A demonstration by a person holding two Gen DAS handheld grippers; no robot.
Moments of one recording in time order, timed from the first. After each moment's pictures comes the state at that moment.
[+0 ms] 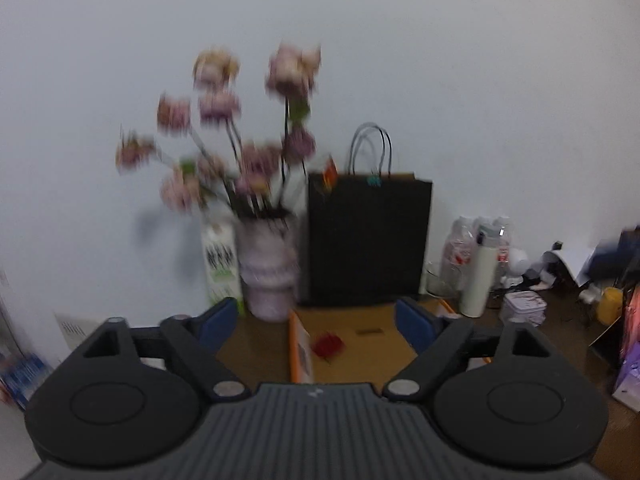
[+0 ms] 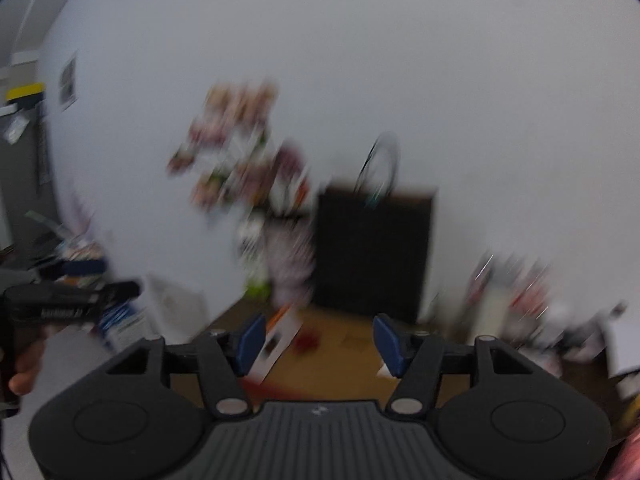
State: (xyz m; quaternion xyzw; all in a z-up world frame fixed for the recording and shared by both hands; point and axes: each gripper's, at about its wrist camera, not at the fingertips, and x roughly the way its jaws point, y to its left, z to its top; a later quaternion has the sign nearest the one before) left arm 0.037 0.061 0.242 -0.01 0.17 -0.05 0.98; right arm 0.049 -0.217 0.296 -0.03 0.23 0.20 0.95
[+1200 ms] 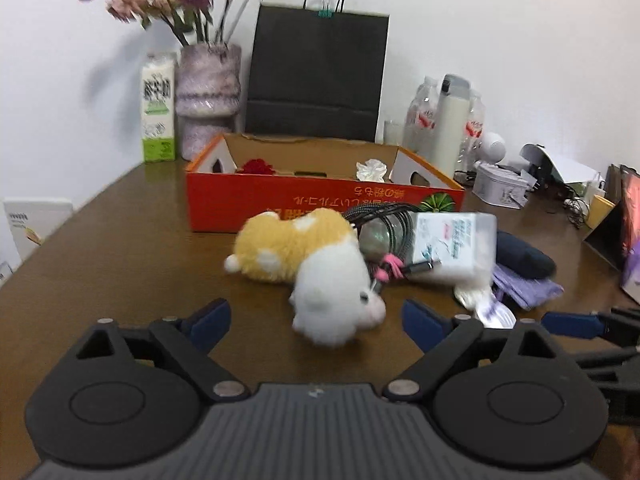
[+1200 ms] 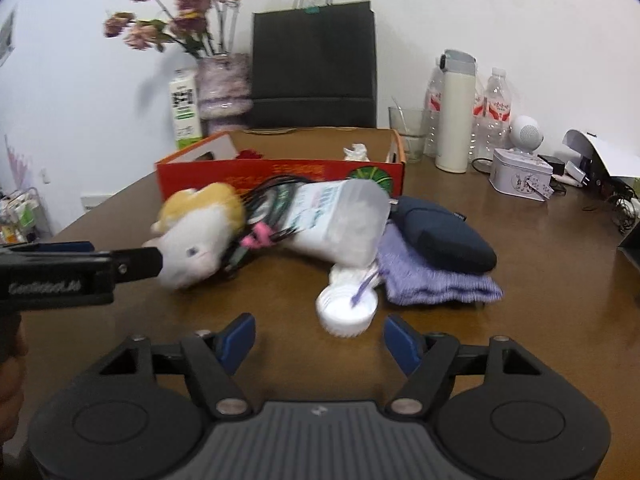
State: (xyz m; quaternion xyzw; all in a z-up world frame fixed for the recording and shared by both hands) left arm 0.032 -0.016 0.026 -0.03 0.27 -0.08 0.96; right arm 0.002 -0.223 0.022 0.00 0.30 0.09 0.95
